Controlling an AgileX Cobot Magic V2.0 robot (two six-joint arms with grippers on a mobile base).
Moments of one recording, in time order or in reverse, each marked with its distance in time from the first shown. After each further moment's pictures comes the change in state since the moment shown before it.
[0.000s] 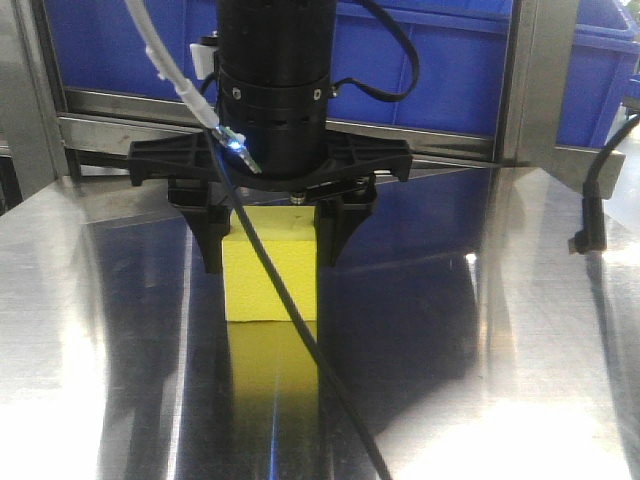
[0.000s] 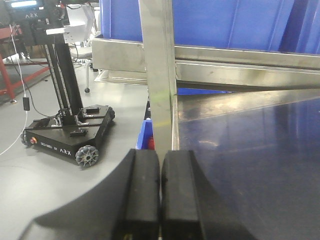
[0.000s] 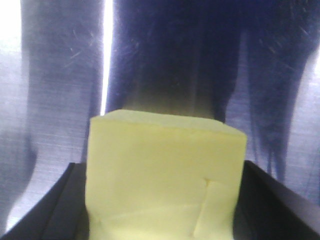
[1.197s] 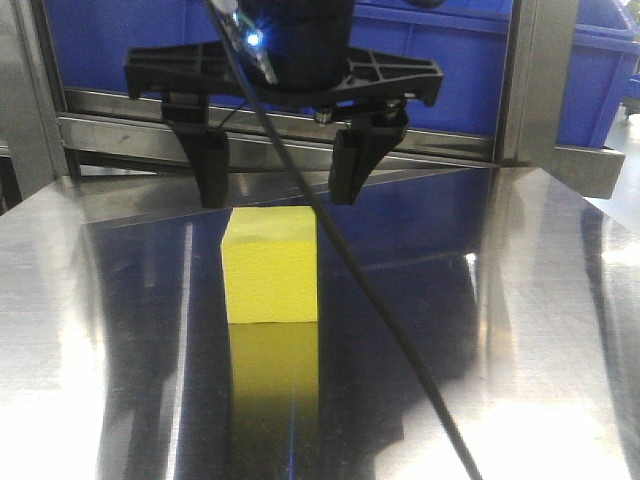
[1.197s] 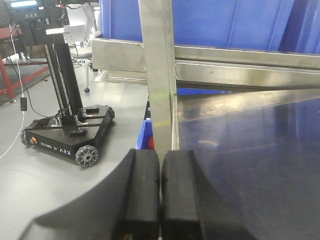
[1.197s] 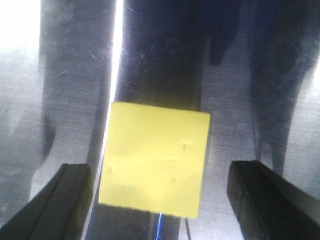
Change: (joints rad) left arm 0.000 0.000 0.000 0.000 0.000 0.000; right arm 0.018 -0.114 0.005 -0.025 0.052 -0.018
